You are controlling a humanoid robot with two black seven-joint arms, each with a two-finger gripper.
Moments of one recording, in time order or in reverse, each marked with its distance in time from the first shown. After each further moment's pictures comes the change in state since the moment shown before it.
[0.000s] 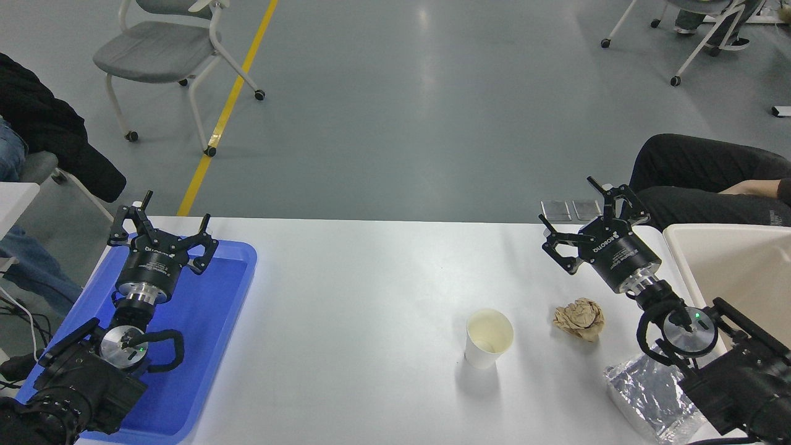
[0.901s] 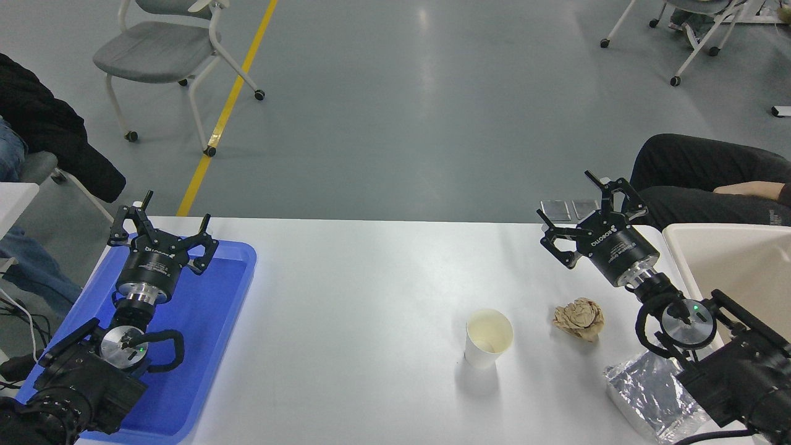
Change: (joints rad) left arm 0.000 0.000 0.000 0.000 0.000 0.000 0.002; right arm 0.116 -0.027 -0.099 -0.003 -0.019 -0.046 -0.007
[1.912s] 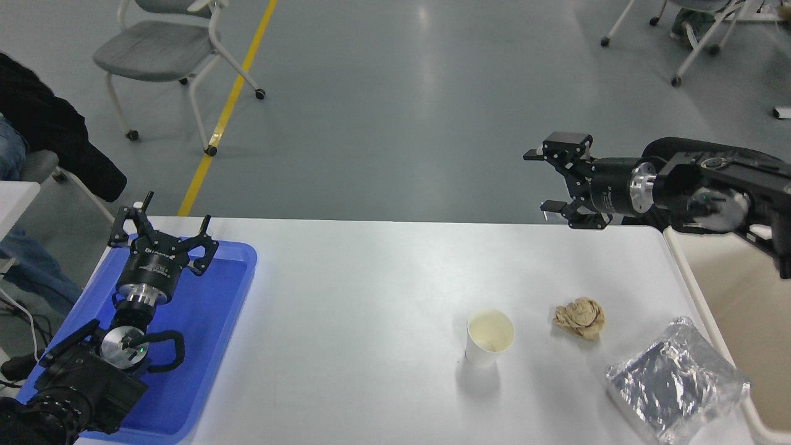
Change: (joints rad) left arm 0.001 0.000 0.000 -0.001 0.000 0.000 0.000; right arm 0.818 -0.307 -1.246 0.305 -0.292 -0.097 -0.002
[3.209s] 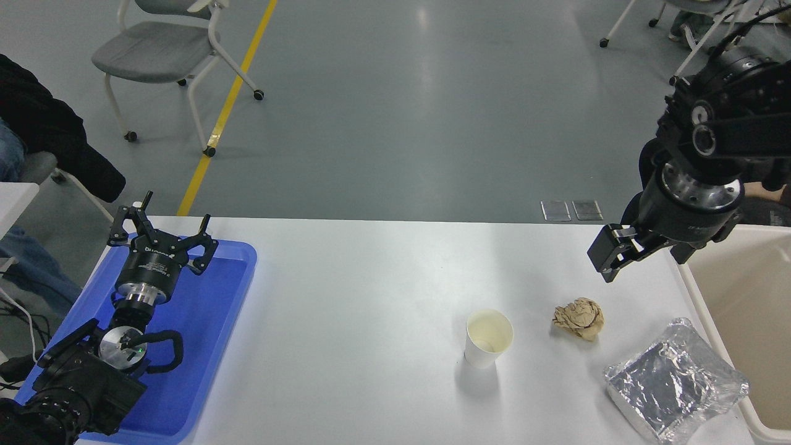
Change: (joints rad) left arm 0.001 0.002 -0.001 0.001 0.000 0.000 0.000; right arm 0.863 0.349 -0.967 0.500 -0.130 0.308 -0.011
